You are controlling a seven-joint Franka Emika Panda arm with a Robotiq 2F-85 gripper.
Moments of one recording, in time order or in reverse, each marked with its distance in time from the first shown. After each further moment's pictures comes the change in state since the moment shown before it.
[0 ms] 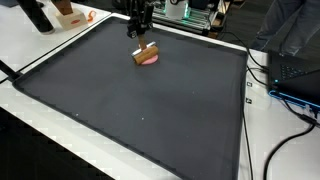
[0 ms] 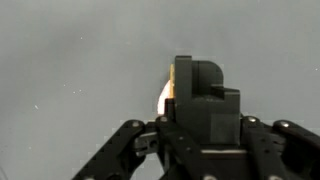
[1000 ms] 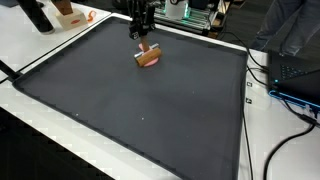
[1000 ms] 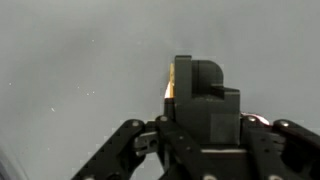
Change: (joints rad) arm 0.000 0.010 0.020 0.005 0.089 0.016 -0.009
